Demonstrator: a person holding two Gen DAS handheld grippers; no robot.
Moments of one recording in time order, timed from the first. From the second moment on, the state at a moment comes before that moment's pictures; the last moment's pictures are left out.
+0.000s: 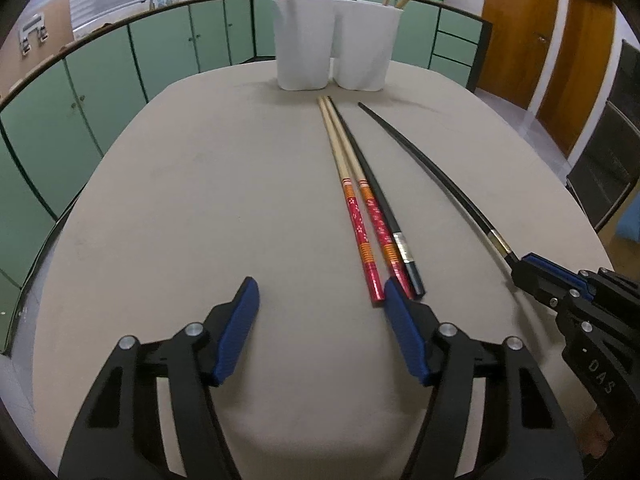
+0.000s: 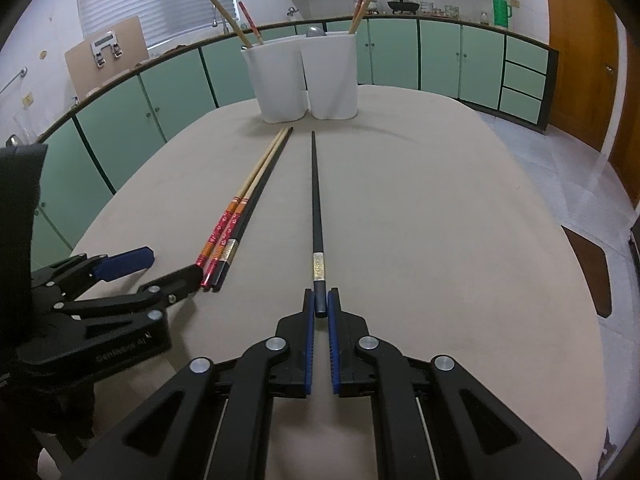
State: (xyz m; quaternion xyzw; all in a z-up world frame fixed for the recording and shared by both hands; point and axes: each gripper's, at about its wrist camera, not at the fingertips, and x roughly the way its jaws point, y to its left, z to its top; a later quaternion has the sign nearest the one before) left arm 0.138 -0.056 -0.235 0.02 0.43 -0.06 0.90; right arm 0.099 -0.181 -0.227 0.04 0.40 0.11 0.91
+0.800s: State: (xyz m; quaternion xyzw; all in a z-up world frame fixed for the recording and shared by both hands) left arm 0.134 -0.062 -0.233 0.01 0.43 -0.09 0.90; right arm 0.103 -0.175 -0.232 0.04 0.42 0.13 0.90
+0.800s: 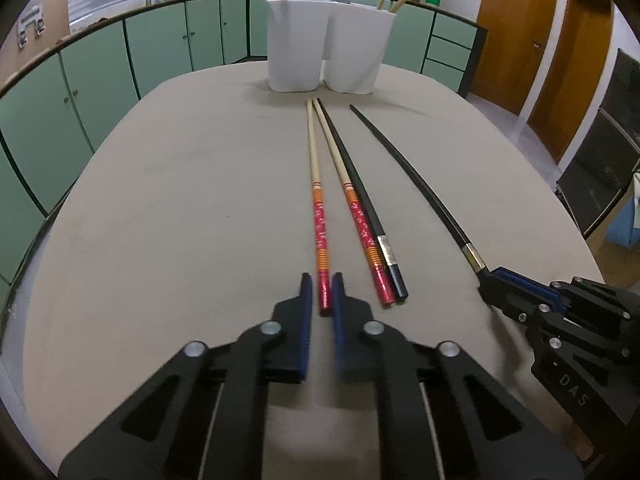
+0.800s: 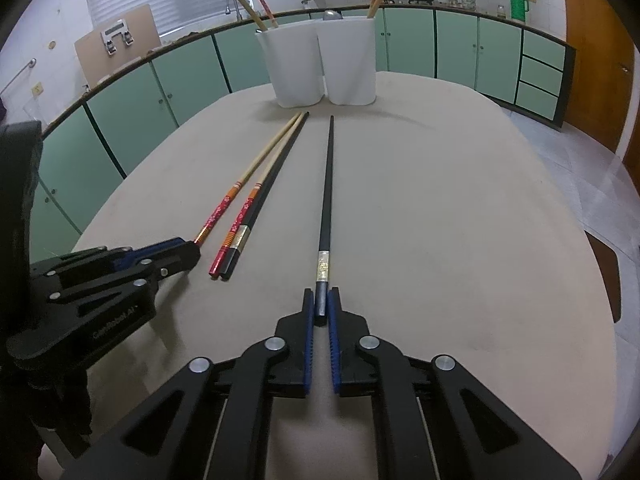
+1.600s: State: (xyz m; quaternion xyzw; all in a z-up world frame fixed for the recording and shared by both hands) left arm 0.131 -0.048 -0.121 0.02 0.30 -0.09 0.95; right arm 0.109 -0.192 -0.132 0.03 0.32 0.15 0.93
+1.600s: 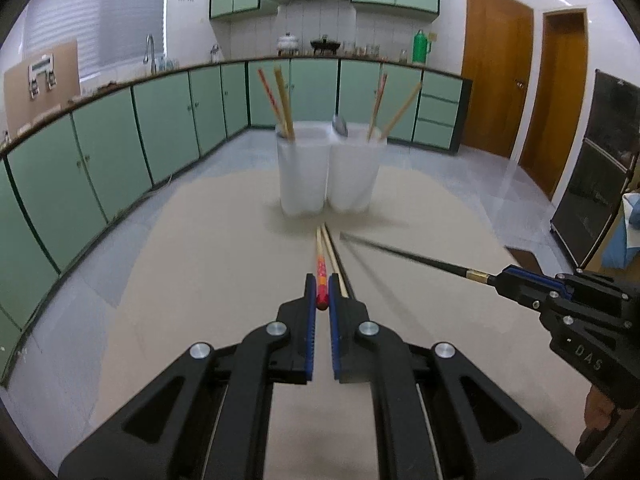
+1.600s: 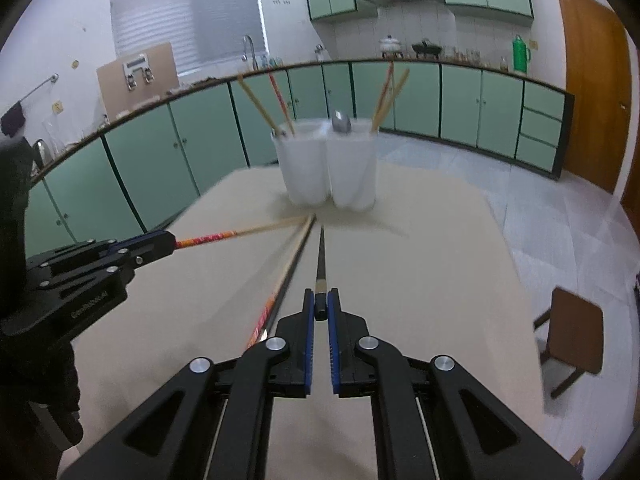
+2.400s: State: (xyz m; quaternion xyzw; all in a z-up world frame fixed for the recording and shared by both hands) left arm 0.140 -0.051 -0.014 0.01 0.20 -0.14 0.97; right arm 0.143 -0.204 -0.015 0.03 0.27 0.20 0.94
